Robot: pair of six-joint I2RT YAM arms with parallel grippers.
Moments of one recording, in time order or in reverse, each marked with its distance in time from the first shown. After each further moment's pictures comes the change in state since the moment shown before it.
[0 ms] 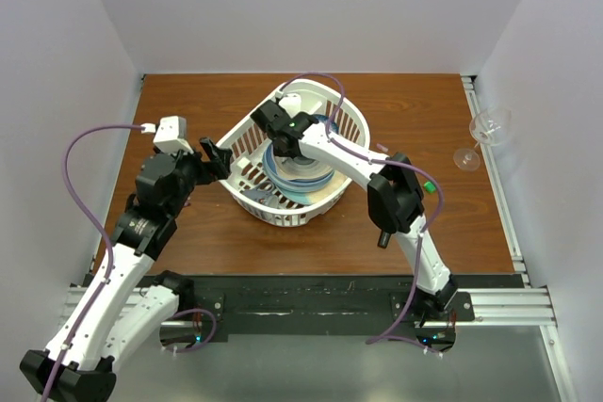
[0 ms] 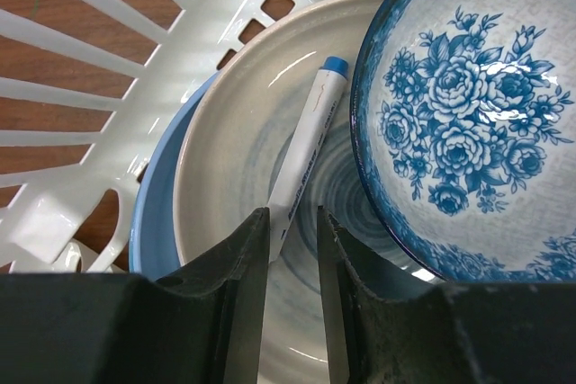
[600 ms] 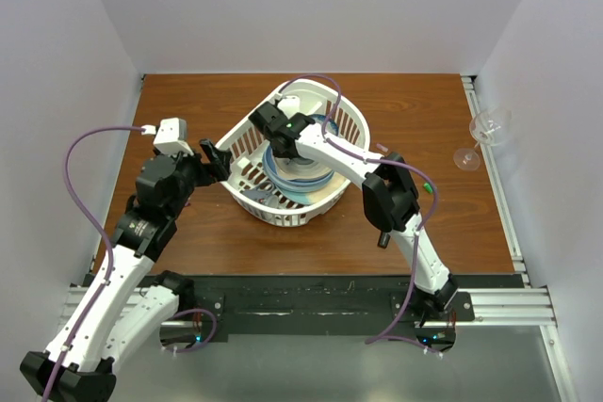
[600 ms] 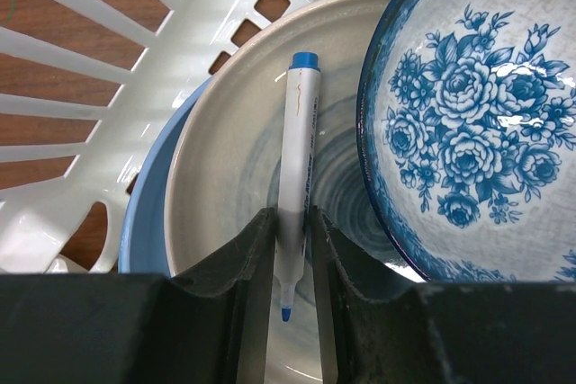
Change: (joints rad) left arm 0.000 -0.012 -0.013 -0.003 -0.002 0.005; right arm 0.000 0.048 0.036 -0.019 0.016 0.014
